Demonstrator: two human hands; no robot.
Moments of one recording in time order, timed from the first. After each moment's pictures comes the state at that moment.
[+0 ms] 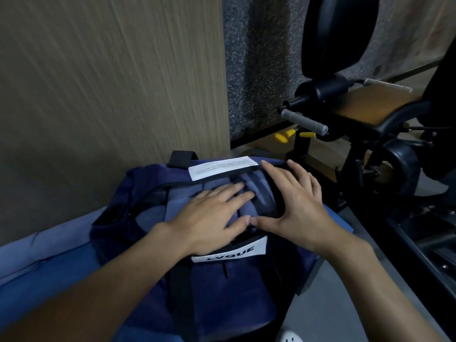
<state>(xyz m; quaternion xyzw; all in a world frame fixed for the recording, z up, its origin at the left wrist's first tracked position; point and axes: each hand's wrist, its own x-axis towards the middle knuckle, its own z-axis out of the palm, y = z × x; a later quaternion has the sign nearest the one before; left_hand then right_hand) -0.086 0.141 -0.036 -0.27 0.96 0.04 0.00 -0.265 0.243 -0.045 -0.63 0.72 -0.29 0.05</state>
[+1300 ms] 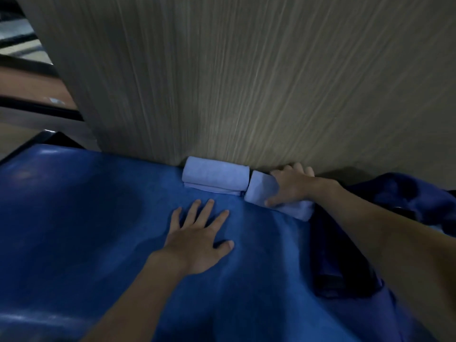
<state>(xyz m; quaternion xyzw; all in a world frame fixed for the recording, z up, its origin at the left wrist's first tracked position) 0.321 0.131 -0.151 -0.64 0.75 0.17 0.07 0.104 -0.005 -0.067 -0.78 0.59 0.20 0.06</state>
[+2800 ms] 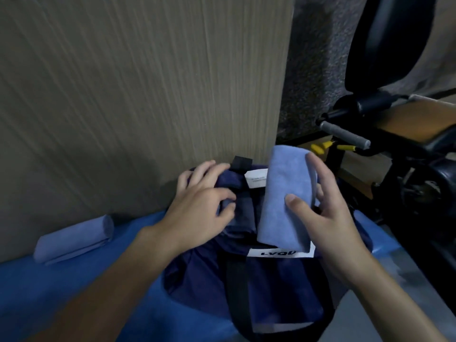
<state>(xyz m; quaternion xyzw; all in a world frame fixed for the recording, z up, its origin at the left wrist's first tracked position) 0.022 0.133 0.002 -0.34 0.92 -0.02 -0.19 -0.177 0.254 -0.006 -0.49 0.54 -0.63 0.27</state>
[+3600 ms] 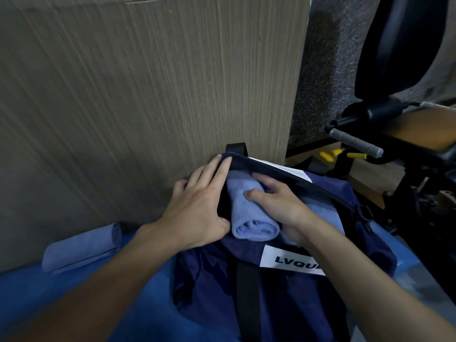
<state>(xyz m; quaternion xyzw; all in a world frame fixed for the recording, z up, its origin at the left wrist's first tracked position) 0.036 0.118 0.025 -0.41 0.91 0.01 -0.11 -0.139 0.154 -0.002 -0.43 0.58 -0.53 0.44</state>
